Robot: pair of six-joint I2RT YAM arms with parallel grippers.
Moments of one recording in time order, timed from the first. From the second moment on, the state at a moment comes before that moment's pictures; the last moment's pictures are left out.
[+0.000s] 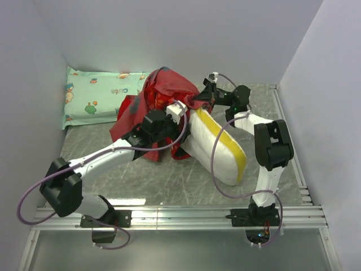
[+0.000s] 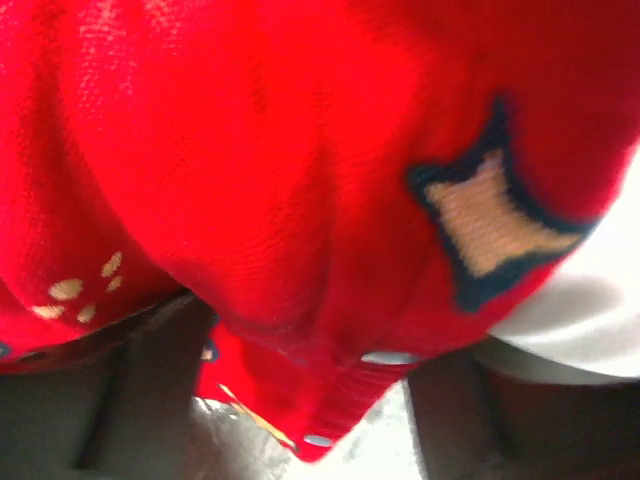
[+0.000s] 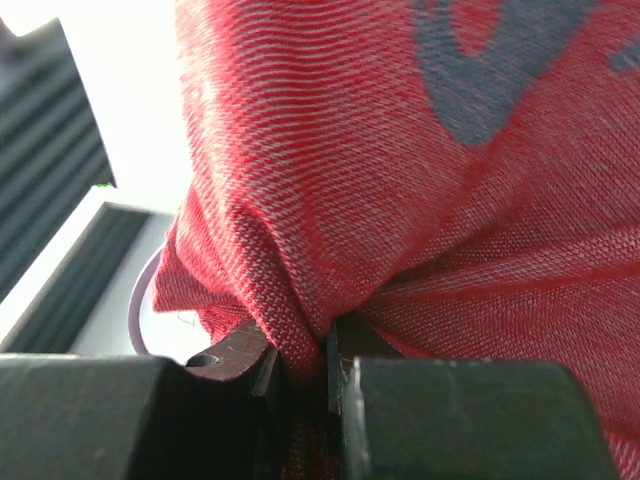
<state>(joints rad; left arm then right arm) -0.75 1.40 0.99 0.09 0.06 -0.07 0.23 1.93 1.24 1.15 -1.29 1.92</state>
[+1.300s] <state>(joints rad) -0.73 1.36 1.23 -0.29 0.72 -0.03 0.07 1.80 1.38 0.11 -1.28 0.97</state>
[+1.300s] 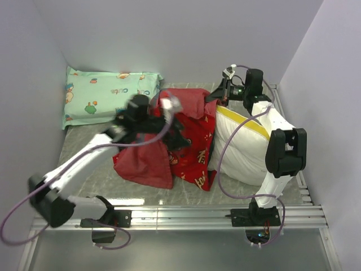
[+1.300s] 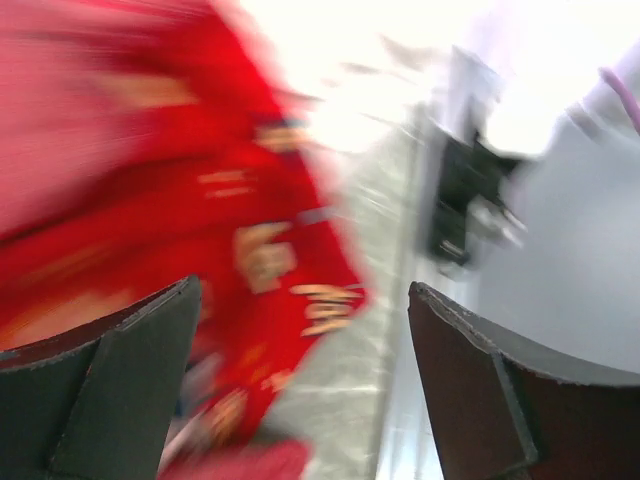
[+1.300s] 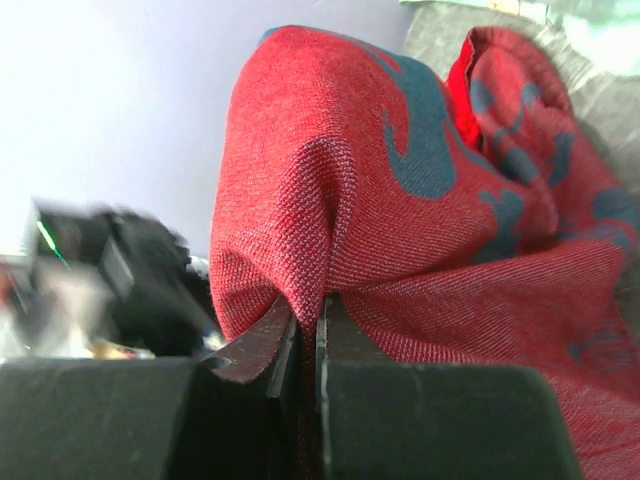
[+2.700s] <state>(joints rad) -0.05 1.27 1.50 -1.12 0.49 1.04 0.52 1.62 1.39 -0.66 -0.97 -0.17</state>
